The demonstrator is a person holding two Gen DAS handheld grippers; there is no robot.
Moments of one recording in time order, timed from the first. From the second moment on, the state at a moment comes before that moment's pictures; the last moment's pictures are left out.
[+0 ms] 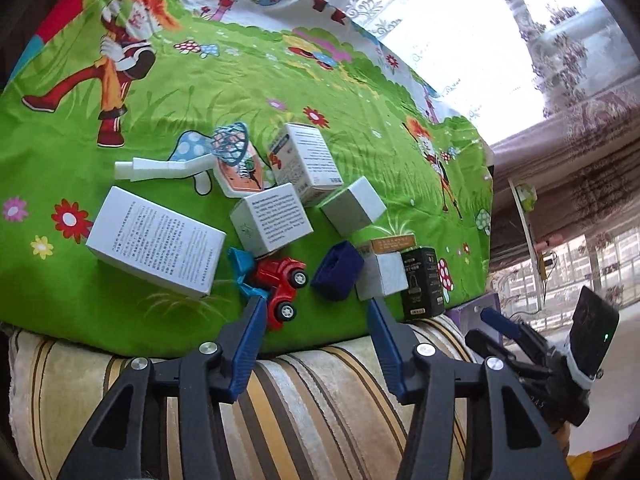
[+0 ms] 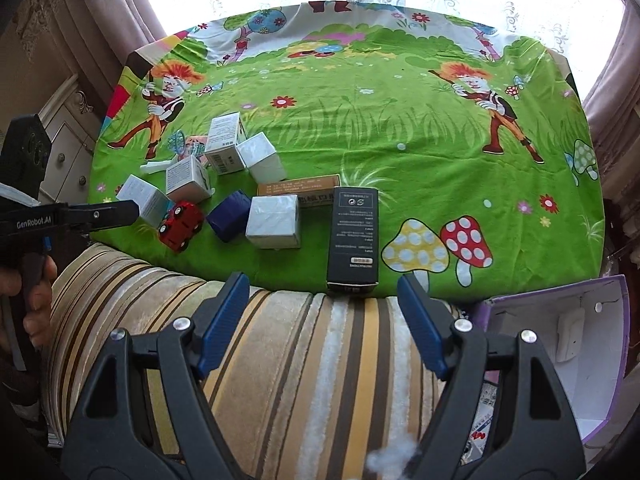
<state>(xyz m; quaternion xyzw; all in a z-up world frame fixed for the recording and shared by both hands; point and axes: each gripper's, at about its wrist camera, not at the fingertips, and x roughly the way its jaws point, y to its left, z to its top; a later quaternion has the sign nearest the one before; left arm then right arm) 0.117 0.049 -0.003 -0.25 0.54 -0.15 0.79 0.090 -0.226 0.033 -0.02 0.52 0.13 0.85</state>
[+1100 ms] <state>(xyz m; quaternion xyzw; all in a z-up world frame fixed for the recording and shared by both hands) 0.150 0.076 -0.068 -0.38 0.56 -0.05 0.74 0.088 -0.223 0.008 -0.02 0.54 0.14 0.83</state>
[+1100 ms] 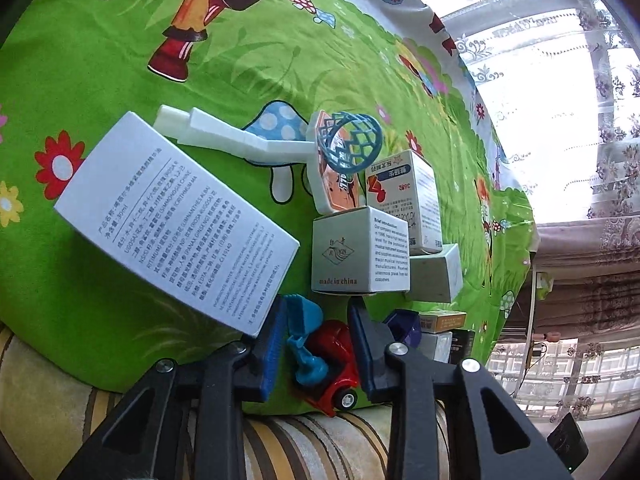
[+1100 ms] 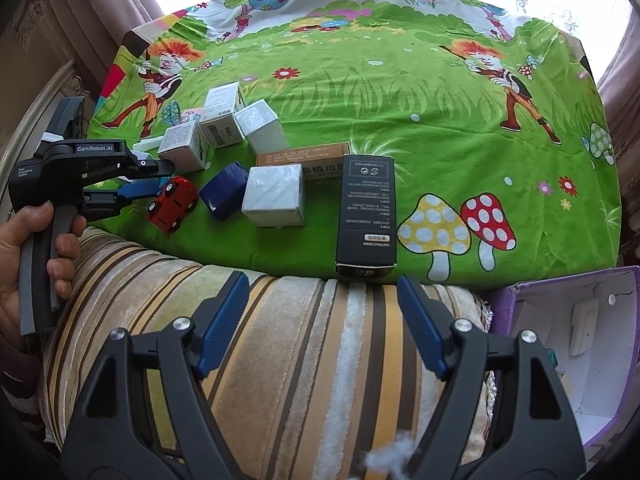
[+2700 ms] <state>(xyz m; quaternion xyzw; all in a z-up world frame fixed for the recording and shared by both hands) 0.104 -0.044 -0.001 0.05 0.53 -0.14 0.83 0.098 -0.240 0.005 0.01 0.54 0.13 0.83</state>
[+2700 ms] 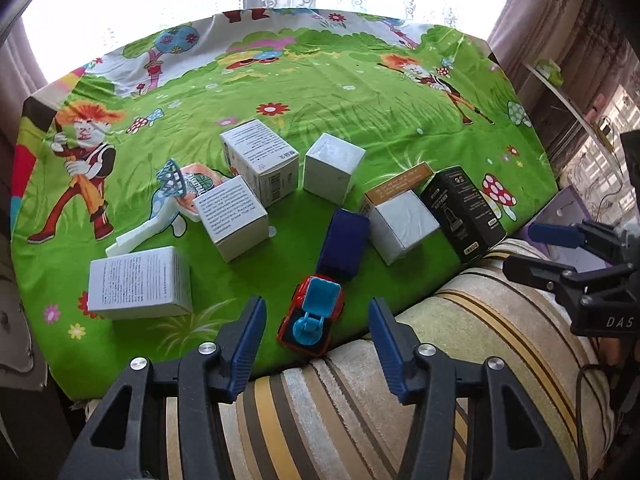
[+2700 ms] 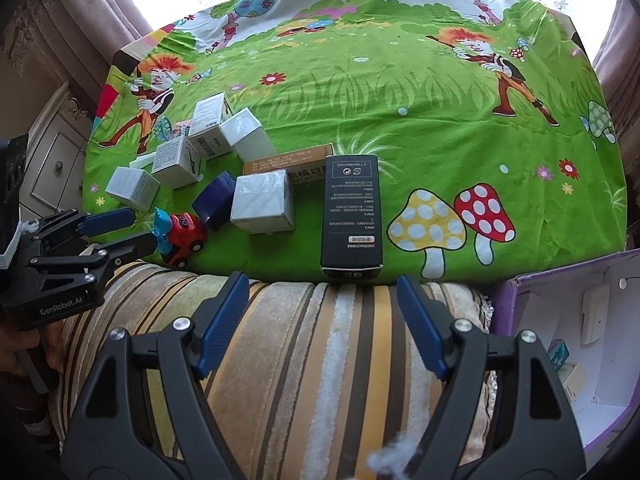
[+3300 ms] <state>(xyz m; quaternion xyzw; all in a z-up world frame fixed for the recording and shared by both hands) 0.110 -0.049 0.001 0.06 0.53 -0.16 0.83 0.144 -0.231 -0.019 -0.05 0.57 0.12 0.81</state>
